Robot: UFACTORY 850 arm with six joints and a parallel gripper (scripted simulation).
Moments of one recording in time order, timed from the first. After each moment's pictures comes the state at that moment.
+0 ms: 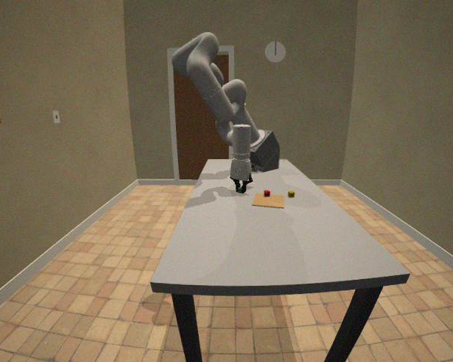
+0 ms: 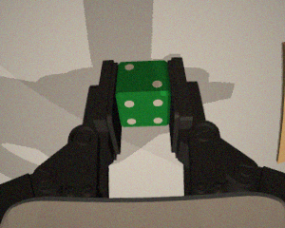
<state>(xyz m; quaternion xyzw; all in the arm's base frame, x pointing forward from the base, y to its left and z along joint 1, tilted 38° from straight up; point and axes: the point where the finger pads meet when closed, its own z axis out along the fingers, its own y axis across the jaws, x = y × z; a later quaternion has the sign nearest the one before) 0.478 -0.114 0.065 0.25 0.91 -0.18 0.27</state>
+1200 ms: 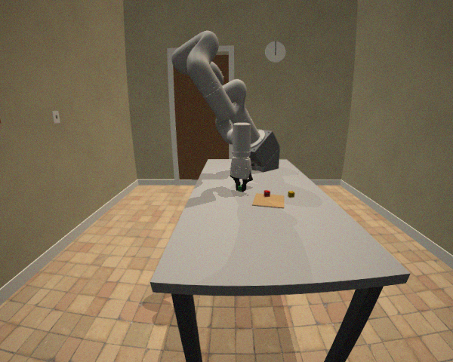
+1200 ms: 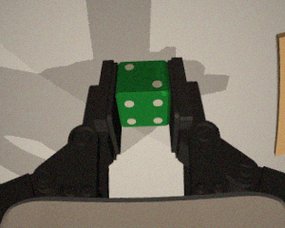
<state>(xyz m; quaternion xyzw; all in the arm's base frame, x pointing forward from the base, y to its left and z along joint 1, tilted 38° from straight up) 0.475 -0.110 0.071 0.25 0.91 -0.18 0.27</state>
